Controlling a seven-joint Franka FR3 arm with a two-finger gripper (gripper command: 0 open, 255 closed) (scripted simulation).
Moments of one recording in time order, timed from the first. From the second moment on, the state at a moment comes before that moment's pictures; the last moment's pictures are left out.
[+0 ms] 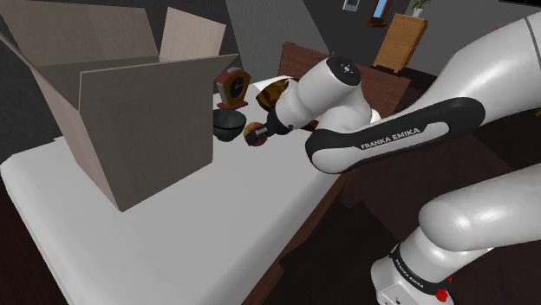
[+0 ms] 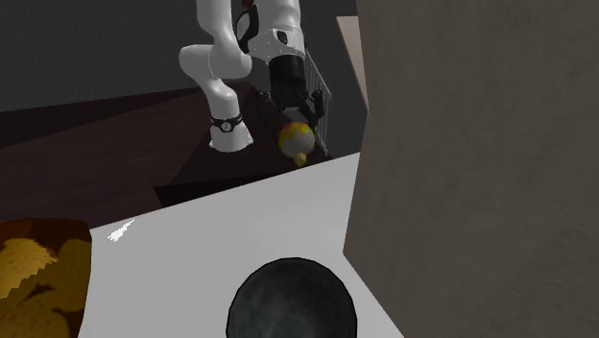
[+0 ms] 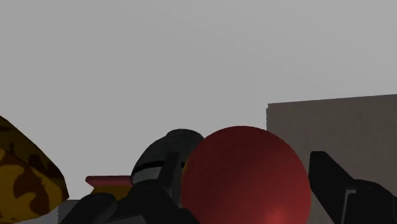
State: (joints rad) arm -0.31 -0.40 0.75 -2.66 -0.06 2.95 0.42
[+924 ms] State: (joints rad) arm -0.75 0.33 1.01 -2.07 -1.03 2.73 0.89
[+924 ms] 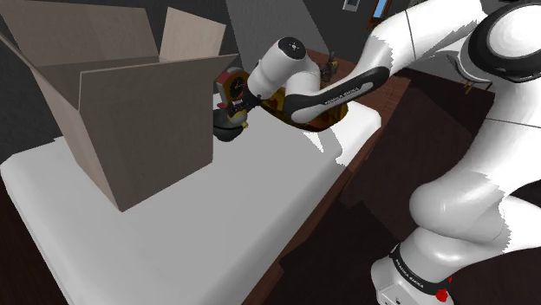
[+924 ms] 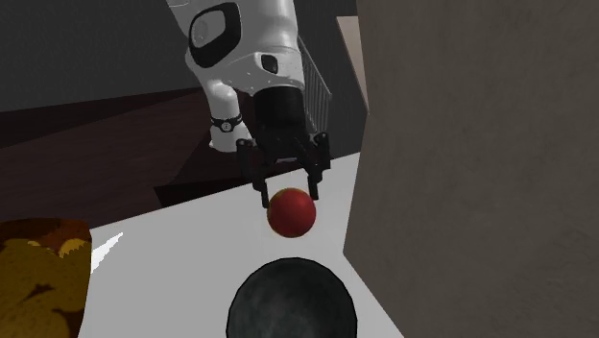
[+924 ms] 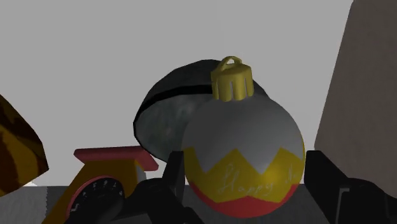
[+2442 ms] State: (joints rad) arm -0.50 0.71 0.80 -1.68 -1.20 2.64 0.85
